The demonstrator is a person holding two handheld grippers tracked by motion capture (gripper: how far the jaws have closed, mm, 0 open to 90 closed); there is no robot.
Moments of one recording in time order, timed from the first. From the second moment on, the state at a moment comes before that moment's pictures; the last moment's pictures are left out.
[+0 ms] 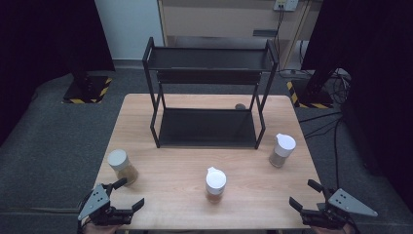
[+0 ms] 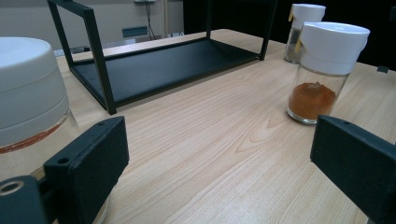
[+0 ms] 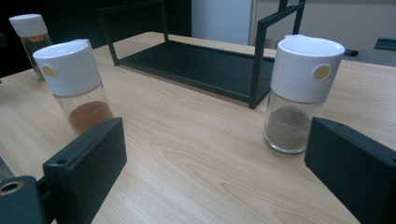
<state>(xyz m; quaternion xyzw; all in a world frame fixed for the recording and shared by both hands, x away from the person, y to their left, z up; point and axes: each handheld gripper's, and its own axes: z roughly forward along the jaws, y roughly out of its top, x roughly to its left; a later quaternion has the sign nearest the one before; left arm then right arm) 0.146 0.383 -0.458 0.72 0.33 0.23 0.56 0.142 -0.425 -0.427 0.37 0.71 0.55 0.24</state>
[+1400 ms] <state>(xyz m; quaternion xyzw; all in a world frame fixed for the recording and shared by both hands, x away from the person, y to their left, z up) 0.131 0.376 -0.438 0.72 0.35 0.24 0.55 0.144 -0.423 -0.425 0.38 0.72 0.54 0.24</state>
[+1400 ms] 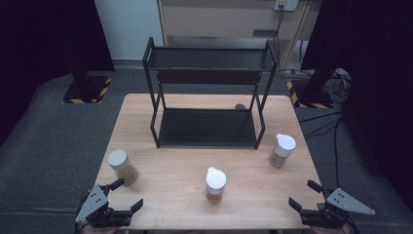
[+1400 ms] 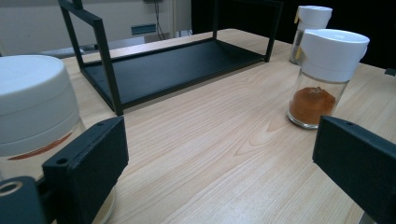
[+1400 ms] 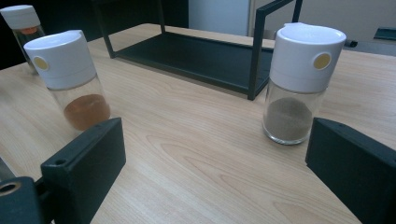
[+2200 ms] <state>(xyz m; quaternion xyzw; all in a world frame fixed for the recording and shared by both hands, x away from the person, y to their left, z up) 0.114 0.385 -0.407 0.71 0.37 0.26 0.54 0.144 -0.422 -0.424 0.38 0.72 0.53 0.24</state>
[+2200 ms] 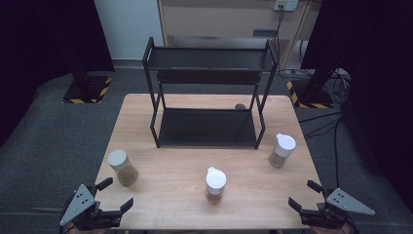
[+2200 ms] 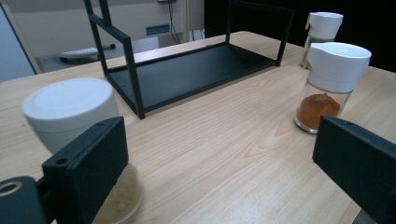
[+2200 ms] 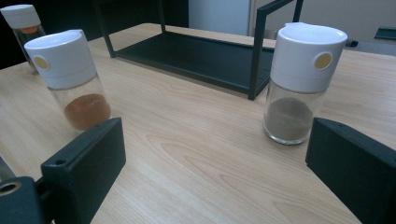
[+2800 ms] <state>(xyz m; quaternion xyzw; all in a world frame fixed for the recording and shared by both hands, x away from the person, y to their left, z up) 0.118 0.411 -0.385 0.70 0.39 0.28 0.52 0.144 -0.422 -0.425 0.38 0.72 0.54 0.24</state>
